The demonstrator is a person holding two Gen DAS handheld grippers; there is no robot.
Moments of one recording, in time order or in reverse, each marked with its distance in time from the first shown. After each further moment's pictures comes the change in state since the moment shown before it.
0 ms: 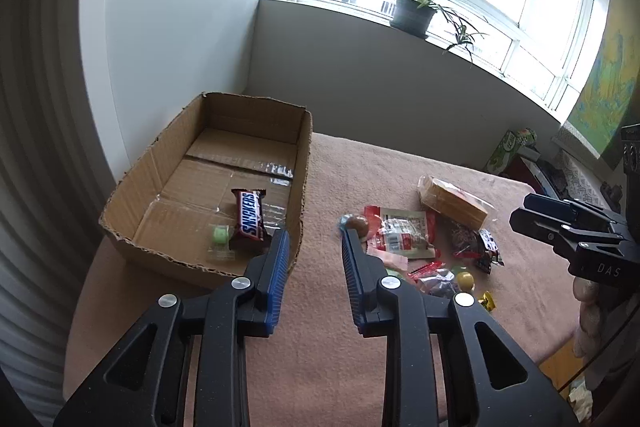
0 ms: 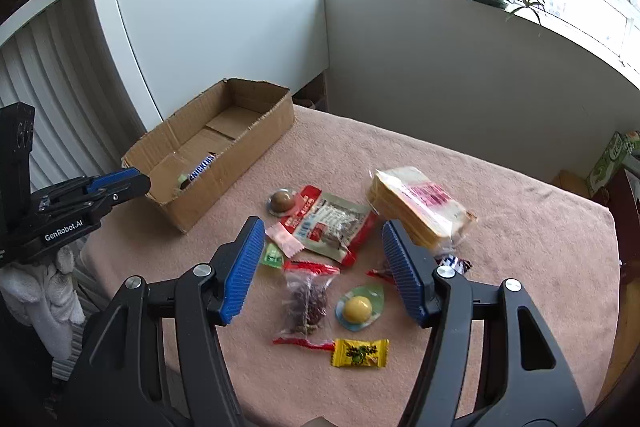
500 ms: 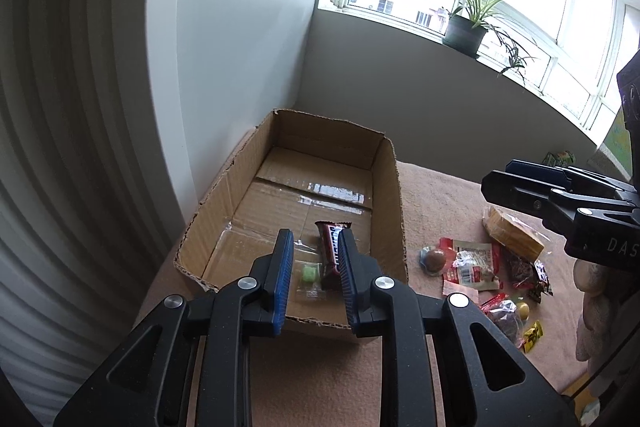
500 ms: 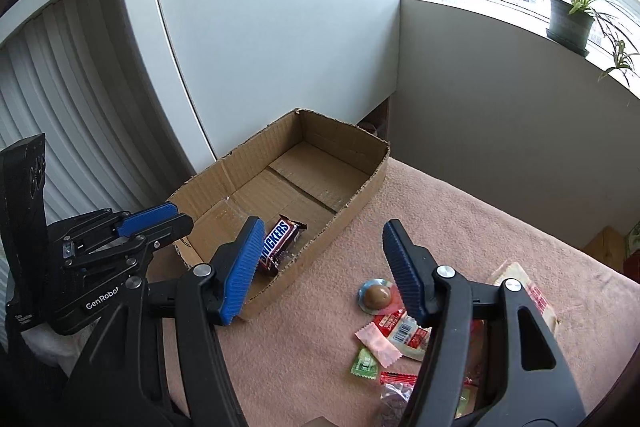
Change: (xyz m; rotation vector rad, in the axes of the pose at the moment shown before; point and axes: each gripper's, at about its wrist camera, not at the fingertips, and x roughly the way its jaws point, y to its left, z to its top) left arm 0.005 0.059 0.024 -0.050 -0.040 0.123; right arm 0.060 0.094 0.086 -0.121 -0.026 0.140
